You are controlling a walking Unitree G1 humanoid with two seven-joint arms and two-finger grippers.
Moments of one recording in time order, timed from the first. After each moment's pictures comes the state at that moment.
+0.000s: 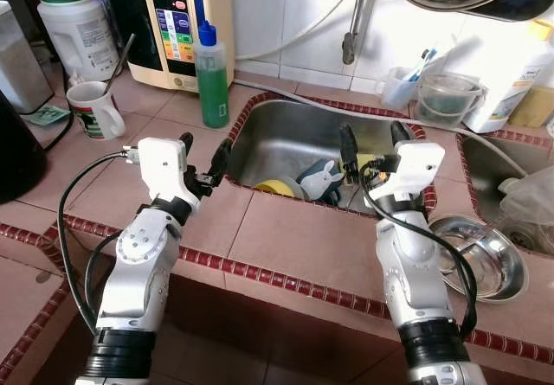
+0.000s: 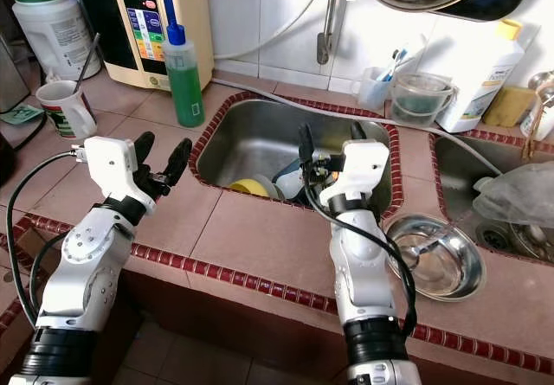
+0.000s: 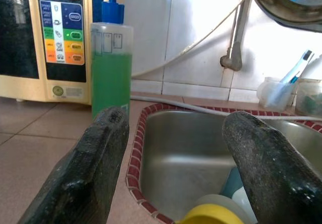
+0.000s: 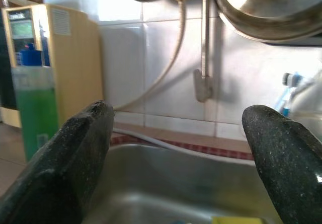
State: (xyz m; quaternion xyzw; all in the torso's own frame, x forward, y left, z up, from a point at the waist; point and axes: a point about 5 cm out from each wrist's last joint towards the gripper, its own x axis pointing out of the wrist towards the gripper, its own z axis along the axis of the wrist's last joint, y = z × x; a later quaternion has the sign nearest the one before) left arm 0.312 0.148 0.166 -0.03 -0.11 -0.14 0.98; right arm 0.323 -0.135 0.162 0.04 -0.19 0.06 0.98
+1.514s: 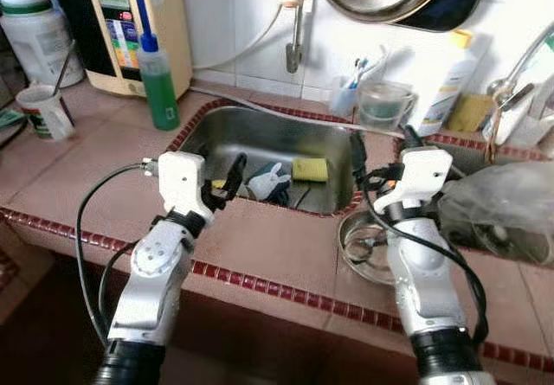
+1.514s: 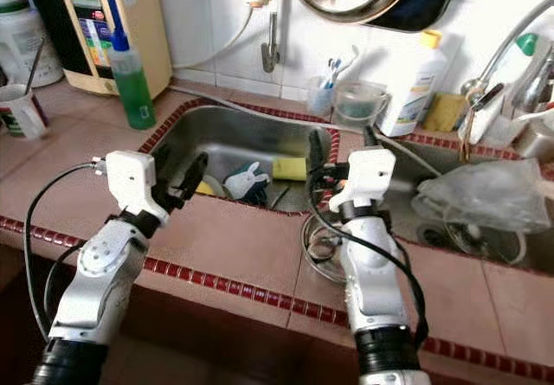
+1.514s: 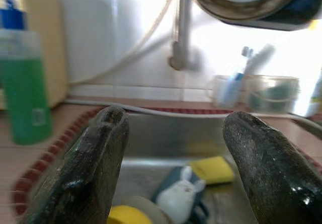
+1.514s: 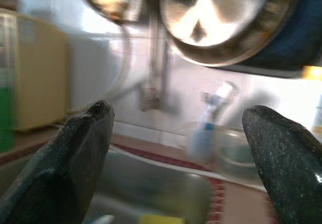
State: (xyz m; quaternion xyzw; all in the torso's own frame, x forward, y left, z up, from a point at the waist) left arm 0.309 0.146 0.156 -0.02 -0.10 -0.14 0.98; right arm 0.320 -0.124 0.167 0.01 -0.20 0.08 0.98
